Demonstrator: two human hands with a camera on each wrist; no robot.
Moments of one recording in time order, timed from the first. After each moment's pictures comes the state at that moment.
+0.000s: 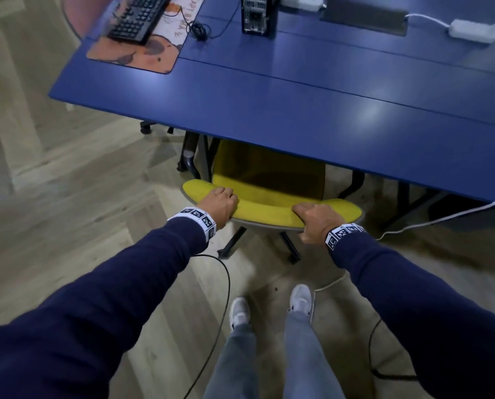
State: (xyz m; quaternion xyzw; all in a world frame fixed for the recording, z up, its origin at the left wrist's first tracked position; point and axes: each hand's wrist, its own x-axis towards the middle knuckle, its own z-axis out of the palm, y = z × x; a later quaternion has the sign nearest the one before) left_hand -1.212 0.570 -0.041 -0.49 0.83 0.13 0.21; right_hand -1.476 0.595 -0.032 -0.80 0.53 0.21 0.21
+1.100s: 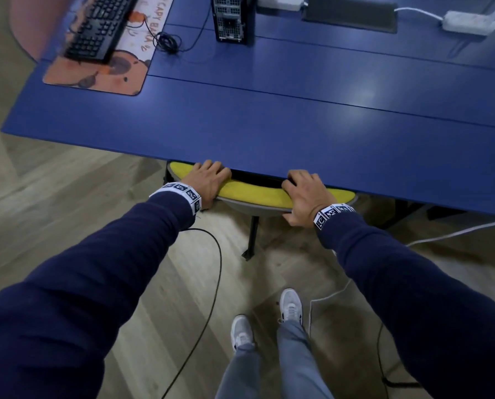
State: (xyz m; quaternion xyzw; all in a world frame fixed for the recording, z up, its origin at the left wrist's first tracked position) left_hand -1.214 0.420 -0.051 -0.46 0.86 0.07 0.22; right_hand -1.480 0.477 -0.054 -0.82 0.55 0.13 0.10
